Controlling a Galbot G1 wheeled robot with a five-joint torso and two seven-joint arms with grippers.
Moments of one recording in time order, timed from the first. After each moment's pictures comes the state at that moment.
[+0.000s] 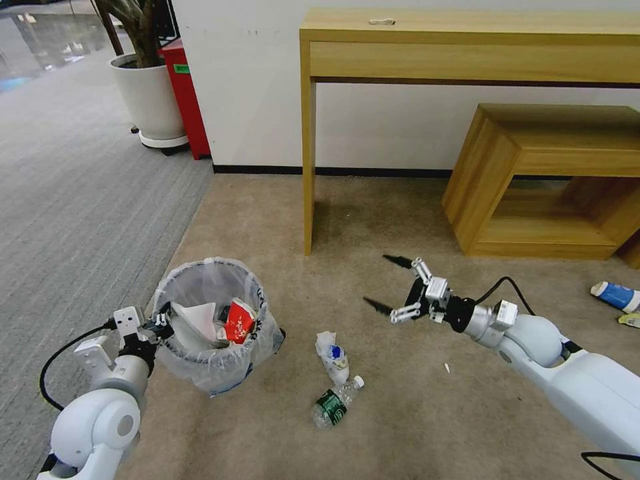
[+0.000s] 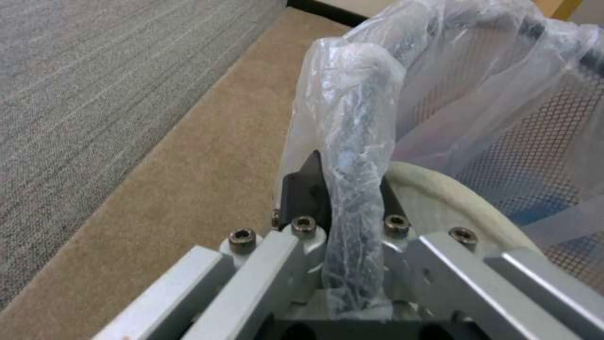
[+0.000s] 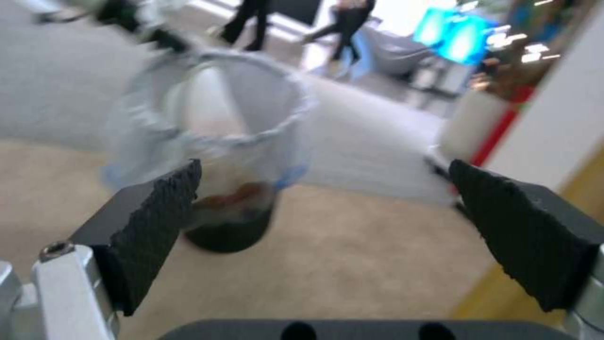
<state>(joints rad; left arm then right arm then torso) 1.47 -1.18 -0.70 -2.08 -0.73 0.38 -0.29 -0.84 0.58 -0.06 1.71 0.63 0.45 -0.67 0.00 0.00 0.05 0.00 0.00</state>
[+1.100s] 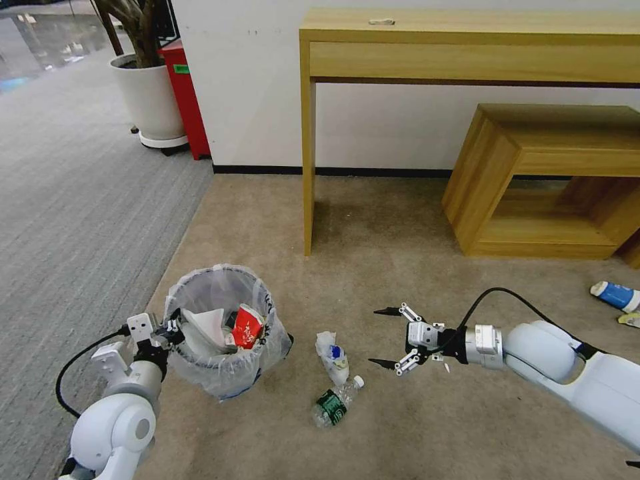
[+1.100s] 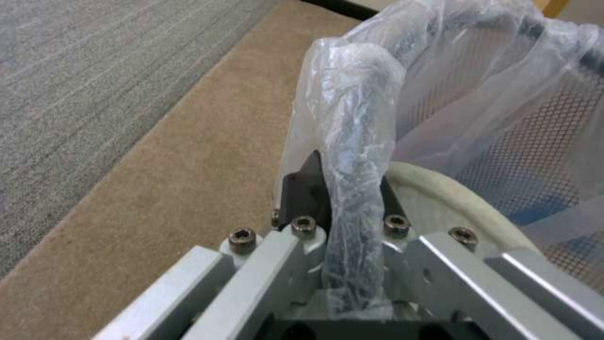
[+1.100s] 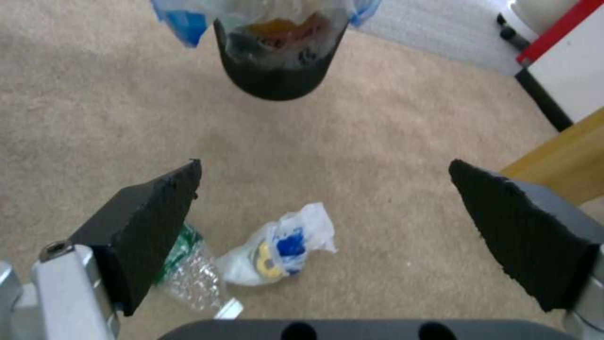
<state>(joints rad) 1.45 -1.23 -0.67 -2.06 -0.67 0.38 -0.27 -0.78 0.43 -0.27 1.81 0.39 0.18 -0.52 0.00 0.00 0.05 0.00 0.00</state>
